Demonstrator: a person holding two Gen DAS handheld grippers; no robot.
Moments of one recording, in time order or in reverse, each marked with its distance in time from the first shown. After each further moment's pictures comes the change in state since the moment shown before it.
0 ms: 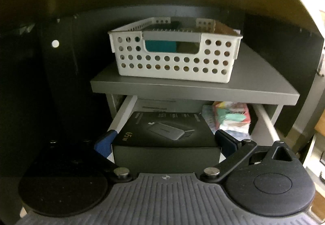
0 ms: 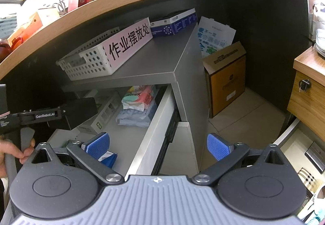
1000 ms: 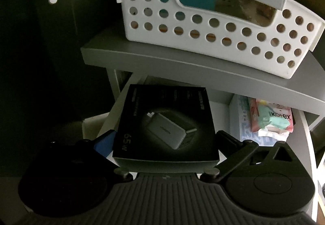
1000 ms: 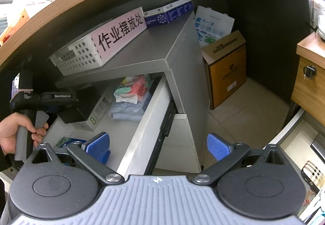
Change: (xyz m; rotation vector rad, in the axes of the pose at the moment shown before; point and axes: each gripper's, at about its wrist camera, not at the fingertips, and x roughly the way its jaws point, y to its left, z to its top) left arm 0.091 0.024 0.018 -0.134 0.238 0.030; right arm 0.023 -0.016 -0.006 0.020 0.039 0.022
